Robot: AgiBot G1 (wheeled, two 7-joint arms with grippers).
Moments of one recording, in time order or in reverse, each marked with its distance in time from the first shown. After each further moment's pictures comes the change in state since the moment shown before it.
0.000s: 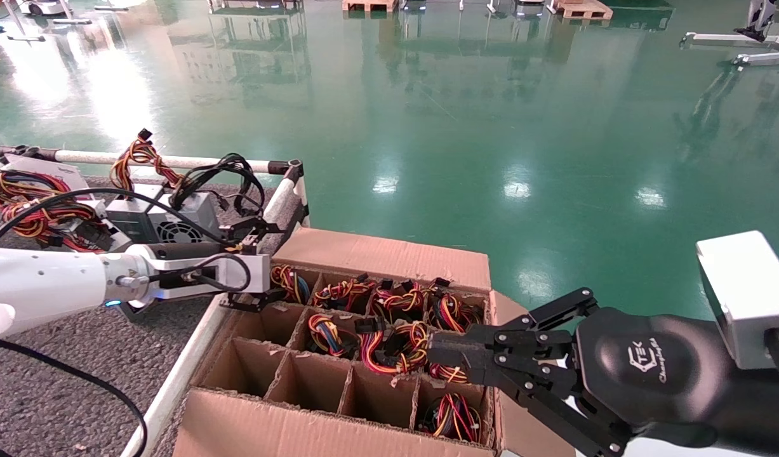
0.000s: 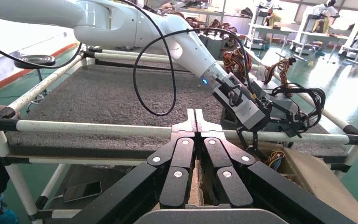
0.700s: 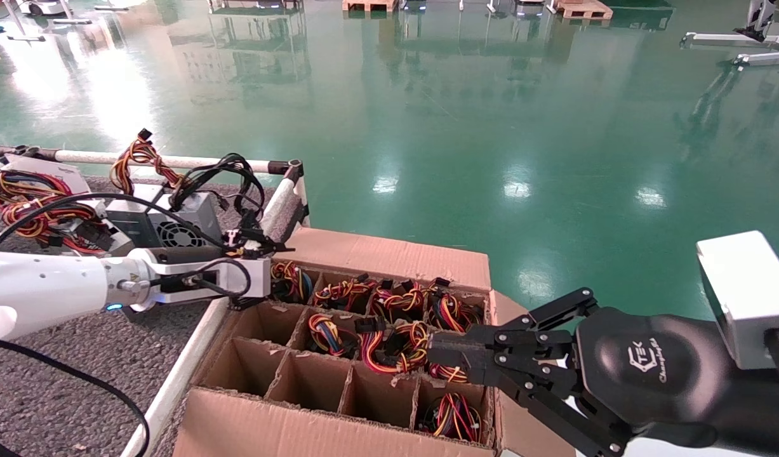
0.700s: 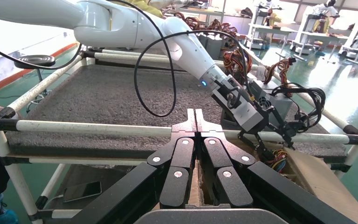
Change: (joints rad) left arm 0.007 0.006 -0.001 0.029 -0.011 0.021 0.030; right arm 0.000 0.000 0.000 0.000 0.000 0.000 0.000
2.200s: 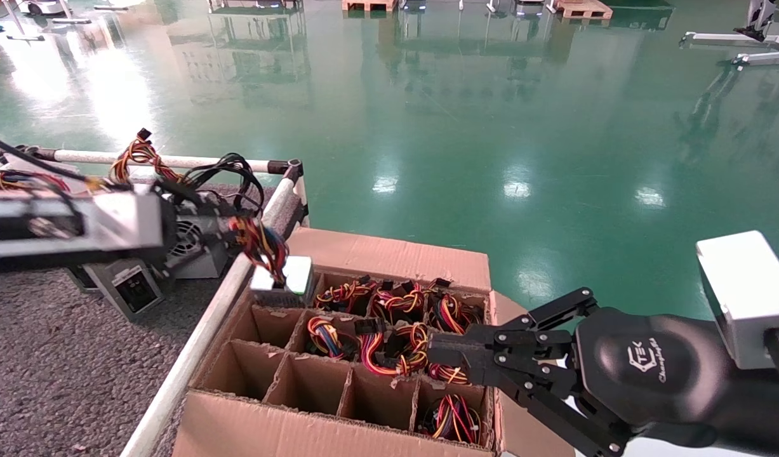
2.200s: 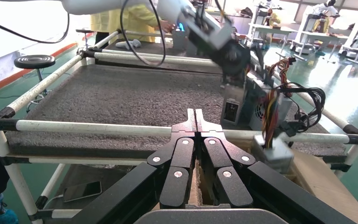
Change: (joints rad) left arm -0.202 -0.329 0.056 -0.183 -0.319 0.361 -0.113; right arm 0.000 0.000 0.000 0.000 0.000 0.000 0.000
